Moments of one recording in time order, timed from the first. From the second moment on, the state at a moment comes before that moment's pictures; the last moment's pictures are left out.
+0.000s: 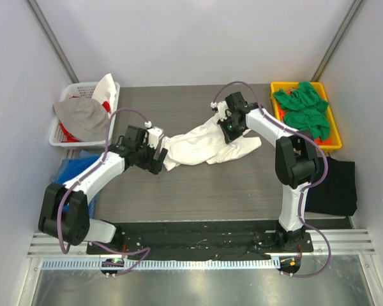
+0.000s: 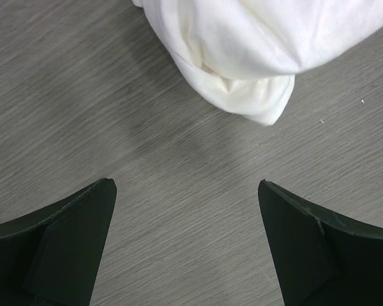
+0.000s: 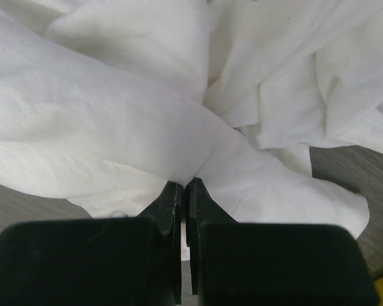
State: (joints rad) left arm -0.34 1.37 0.88 -0.47 0.11 0.13; right arm 0.37 1.99 1.57 -0.71 -0.12 -0.24
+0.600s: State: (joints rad) left arm -0.48 1.67 0.97 -0.35 0.13 0.02; right arm 0.34 1.99 1.70 -0.79 -0.14 -0.24
